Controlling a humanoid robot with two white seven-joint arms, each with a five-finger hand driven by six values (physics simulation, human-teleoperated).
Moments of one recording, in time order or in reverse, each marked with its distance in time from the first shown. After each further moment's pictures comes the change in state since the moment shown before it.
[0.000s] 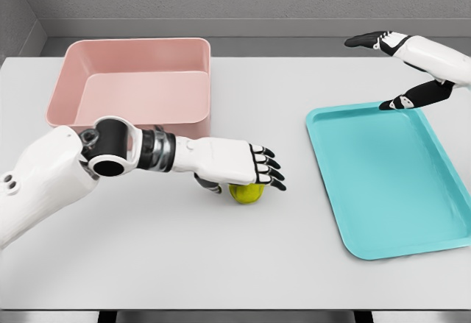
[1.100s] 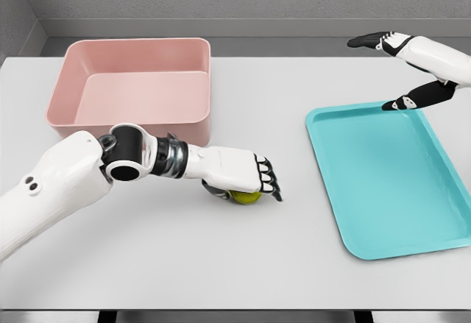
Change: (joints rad) left arm -0.005 -0.049 -0.051 0.077 -0.048 0.000 0.002; right arm 0.003 -0.009 -0.003 0.000 -0.001 0.000 0.000
